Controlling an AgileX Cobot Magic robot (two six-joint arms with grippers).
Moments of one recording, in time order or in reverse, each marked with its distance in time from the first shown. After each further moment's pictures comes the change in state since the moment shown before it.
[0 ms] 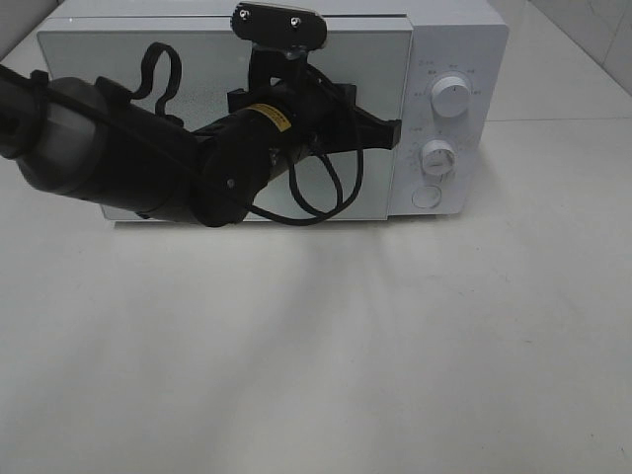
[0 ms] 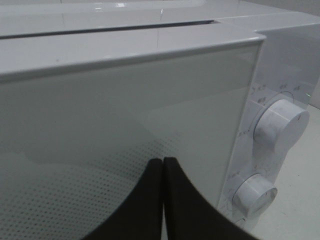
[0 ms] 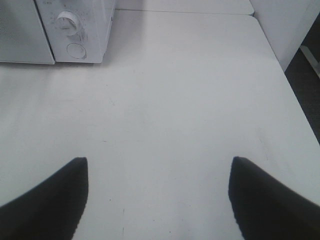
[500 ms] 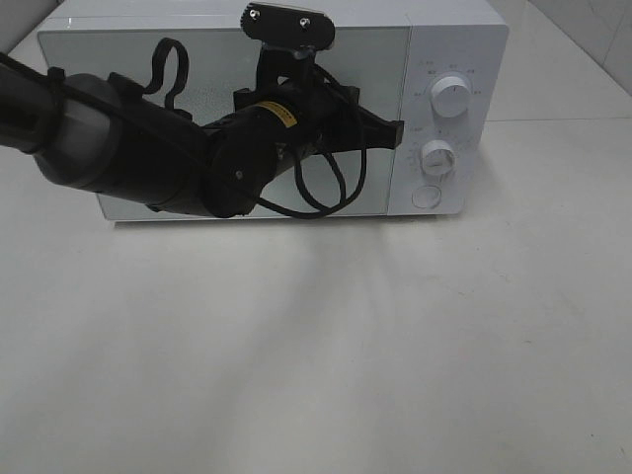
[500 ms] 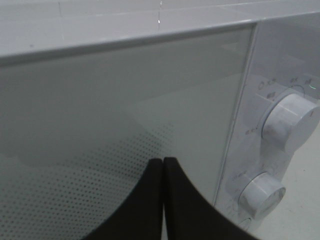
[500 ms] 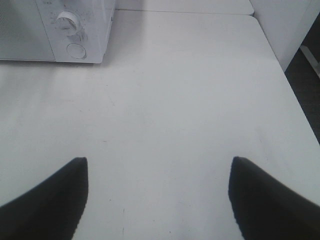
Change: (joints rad) left arm 0.008 0.028 -0.046 -0.009 0.045 0.024; right arm 0.000 0.000 0.000 0.000 0.000 0.000
